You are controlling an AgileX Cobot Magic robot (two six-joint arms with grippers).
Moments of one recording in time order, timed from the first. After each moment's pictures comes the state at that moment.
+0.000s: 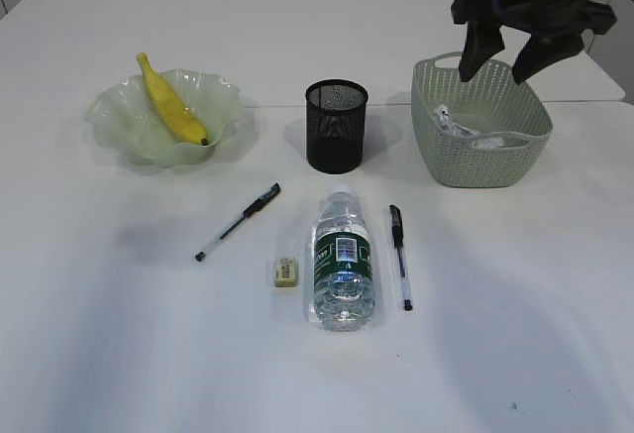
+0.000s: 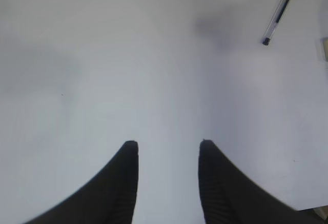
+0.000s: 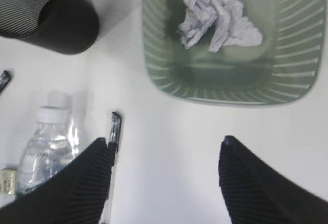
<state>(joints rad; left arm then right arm) -0.06 1.23 -1.22 -0.02 1.19 -0.01 0.14 1.96 -1.87 0.08 1.17 0.07</state>
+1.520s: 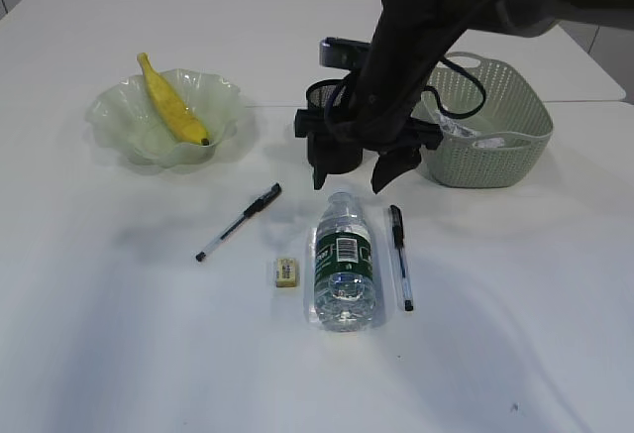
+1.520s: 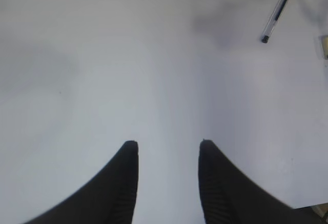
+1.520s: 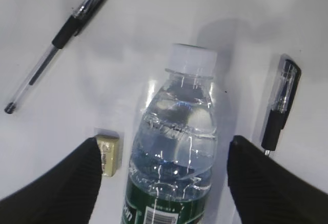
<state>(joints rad) -0.06 1.23 -1.22 -0.03 1.20 -0.01 0.42 2.19 -1.87 0.17 1.11 0.27</state>
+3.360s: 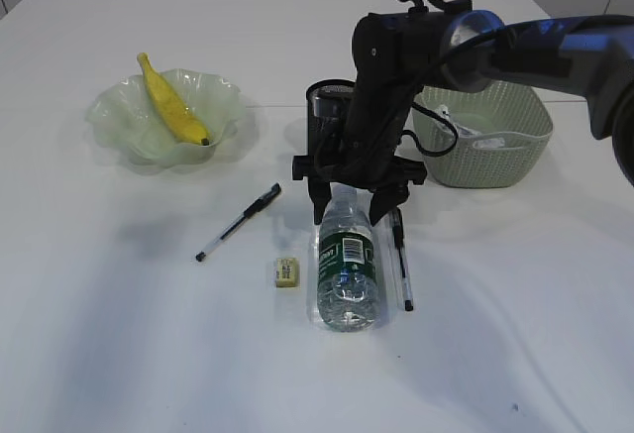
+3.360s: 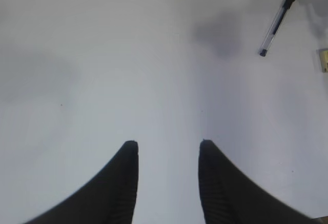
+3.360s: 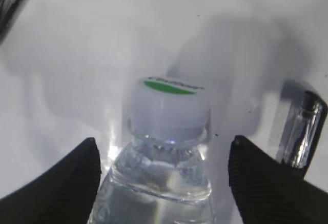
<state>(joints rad) -0.06 1.23 -1.22 -0.03 1.16 -0.01 0.42 2.38 -1.97 0.12 1.10 0.31</state>
